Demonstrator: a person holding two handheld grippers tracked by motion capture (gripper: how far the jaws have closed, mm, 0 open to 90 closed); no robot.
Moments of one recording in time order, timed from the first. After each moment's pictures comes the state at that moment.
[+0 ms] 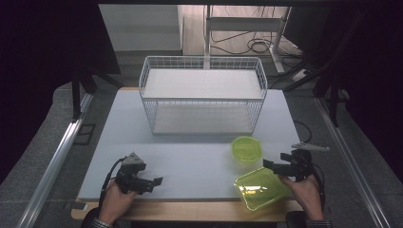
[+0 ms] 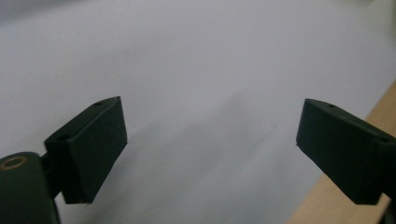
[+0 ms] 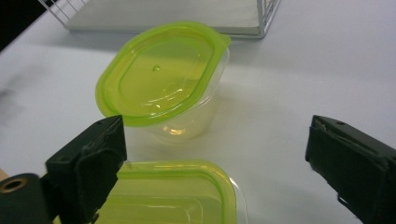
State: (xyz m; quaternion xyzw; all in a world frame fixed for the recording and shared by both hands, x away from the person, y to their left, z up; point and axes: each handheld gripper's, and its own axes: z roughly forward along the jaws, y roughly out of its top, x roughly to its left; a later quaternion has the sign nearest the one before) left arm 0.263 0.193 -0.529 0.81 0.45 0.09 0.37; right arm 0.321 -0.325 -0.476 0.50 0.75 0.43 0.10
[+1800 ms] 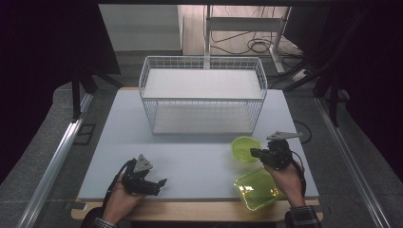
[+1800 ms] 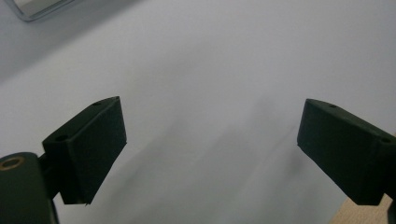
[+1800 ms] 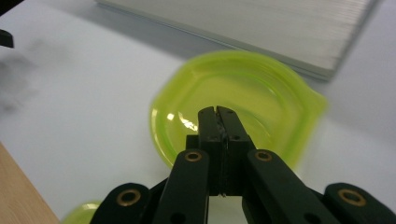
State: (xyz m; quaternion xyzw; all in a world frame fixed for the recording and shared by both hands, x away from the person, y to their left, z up) left arm 0.258 0.176 -0.528 0.83 0.40 0.16 0.35; right arm 0.343 -0.258 -0.456 0.41 0.82 0.39 0.10
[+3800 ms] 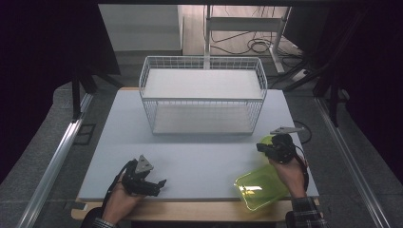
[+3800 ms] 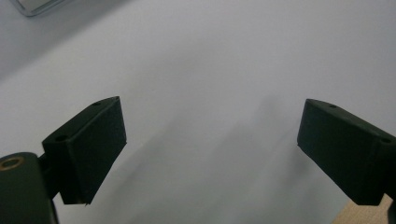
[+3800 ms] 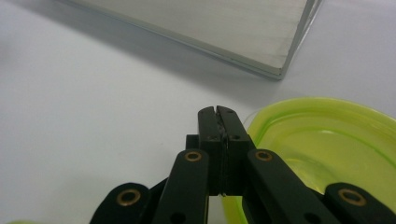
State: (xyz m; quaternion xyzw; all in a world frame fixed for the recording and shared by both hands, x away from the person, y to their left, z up) left arm 0.257 0.174 -0.529 0.84 0.40 0.17 0.33; right arm 0.358 -0.280 -0.456 0.43 0.81 0.37 0.13
